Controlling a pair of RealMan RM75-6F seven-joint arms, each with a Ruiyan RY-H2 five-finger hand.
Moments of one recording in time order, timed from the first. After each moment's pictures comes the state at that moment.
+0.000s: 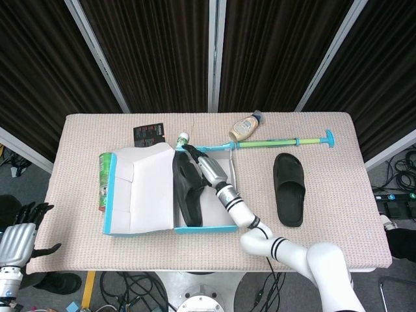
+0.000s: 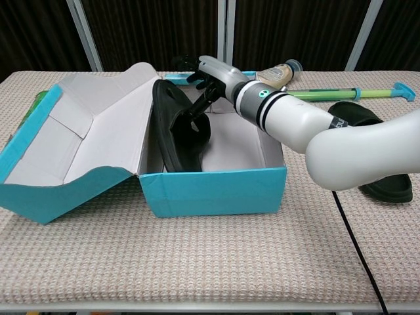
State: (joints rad) left arm -0.05 -1.19 0.01 -1.54 1.44 1.39 -0.06; right arm 1.05 -2.03 0.38 -0.81 -1.23 0.73 0.51
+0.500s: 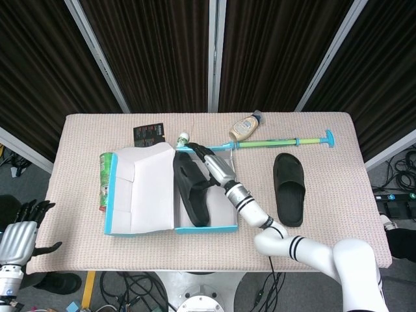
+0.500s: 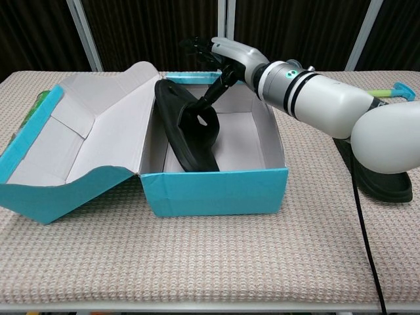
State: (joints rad) left arm -0.06 -1.18 0.00 -1.56 1.45 1.40 -0.04; right arm 0.98 -1.85 0.36 -1.06 -1.24 0.75 0.47
